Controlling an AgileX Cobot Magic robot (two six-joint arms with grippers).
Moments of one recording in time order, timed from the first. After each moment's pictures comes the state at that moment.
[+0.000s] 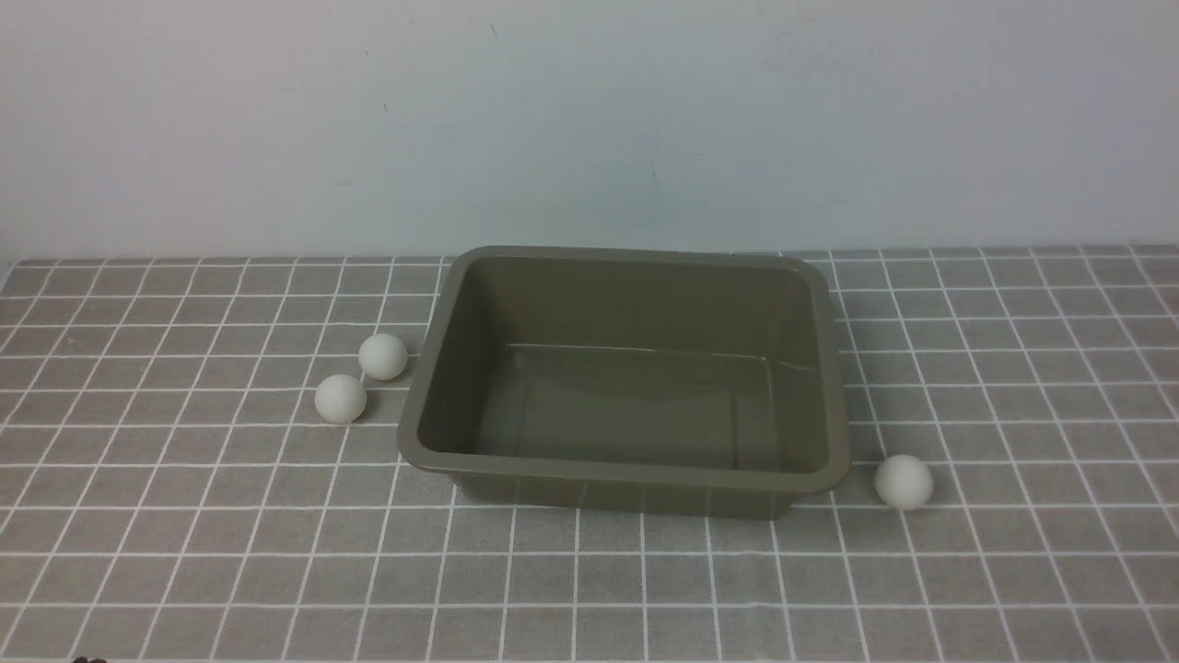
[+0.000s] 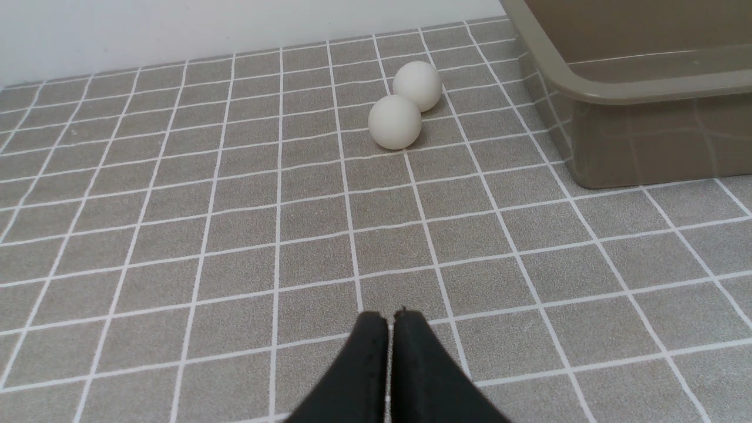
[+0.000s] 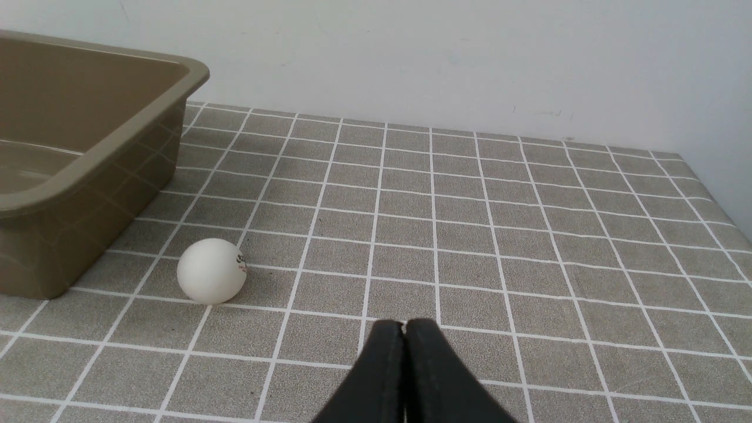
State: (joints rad) right arm 0.05 -0.02 0.02 -0.29 0.39 0.25; left arm -0.12 -0.01 0.02 -0.04 0.38 0.06
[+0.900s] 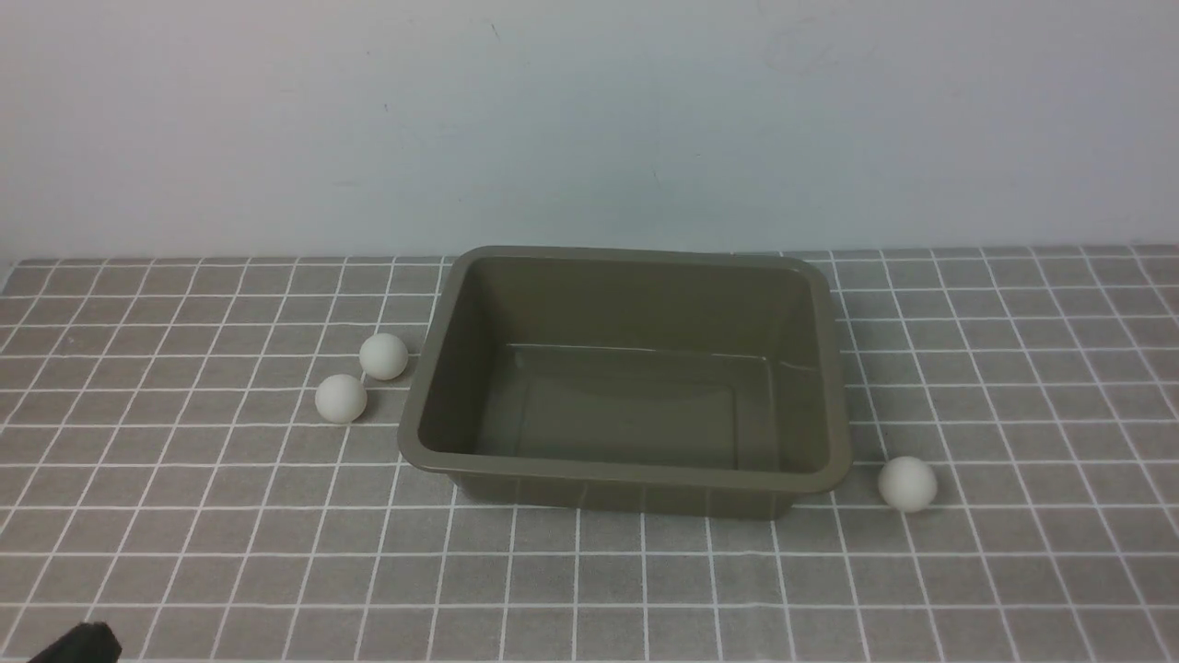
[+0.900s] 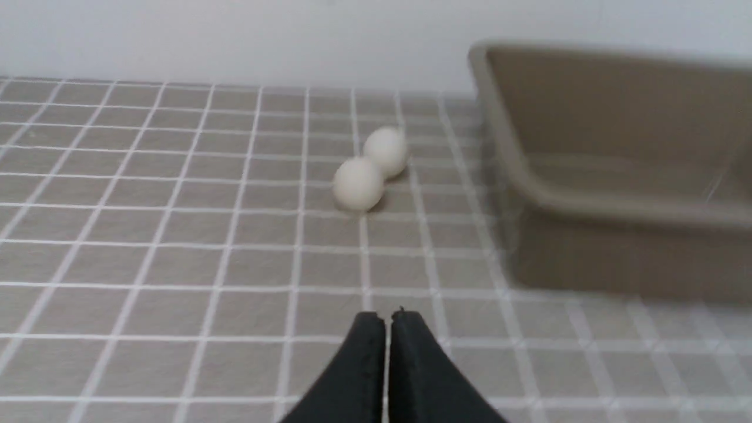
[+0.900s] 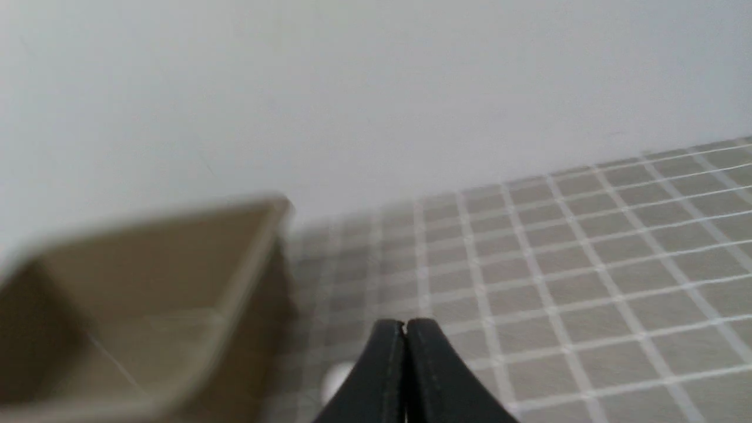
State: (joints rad) right arm 0.05 -0.02 0.03 -0.05 0.17 0.50; left arm -0.12 -0.01 0.03 -0.24 0.24 -0.05
